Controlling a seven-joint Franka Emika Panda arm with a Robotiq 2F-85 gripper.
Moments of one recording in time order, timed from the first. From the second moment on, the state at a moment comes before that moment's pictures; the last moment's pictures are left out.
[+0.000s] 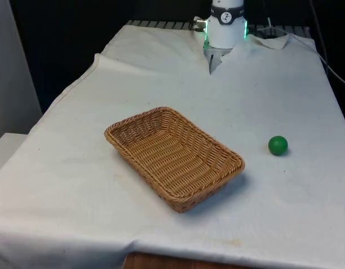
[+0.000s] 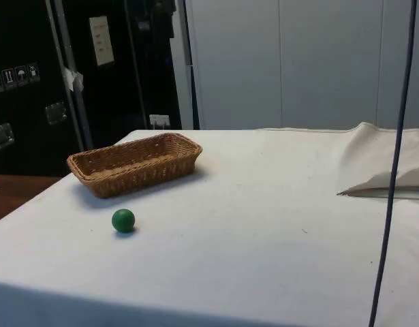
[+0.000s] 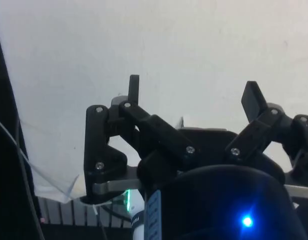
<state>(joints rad) 0.46 0.05 -0.41 -1.88 0.01 1.91 0.00</state>
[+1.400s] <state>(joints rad) 0.46 0.35 -0.22 -1.81 0.08 2.17 0.11</state>
